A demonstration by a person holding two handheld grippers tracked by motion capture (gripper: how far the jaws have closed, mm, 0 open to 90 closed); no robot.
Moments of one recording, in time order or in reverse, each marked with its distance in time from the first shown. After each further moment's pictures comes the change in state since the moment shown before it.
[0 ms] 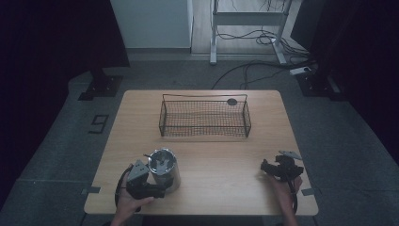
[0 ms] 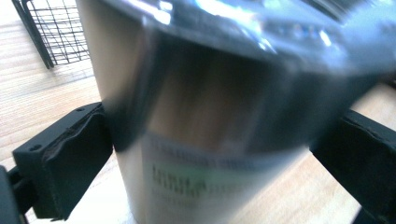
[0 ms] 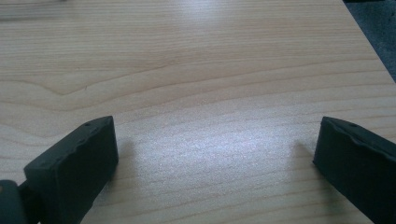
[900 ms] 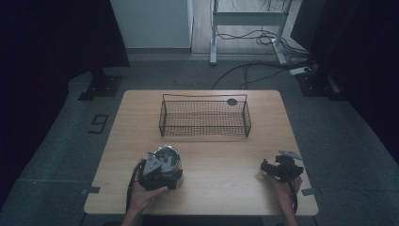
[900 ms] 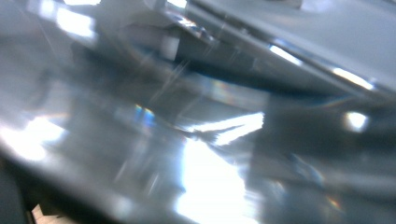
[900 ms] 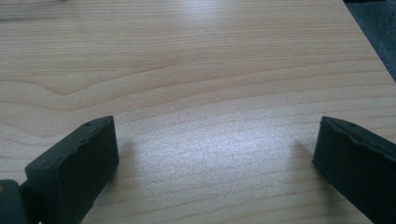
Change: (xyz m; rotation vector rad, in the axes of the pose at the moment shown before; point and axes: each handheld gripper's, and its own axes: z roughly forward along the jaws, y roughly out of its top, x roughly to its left) left arm -0.009 0.009 0.035 -0.005 0.089 0.053; right arm 0.000 0.000 0.000 -0.002 0.002 0.000
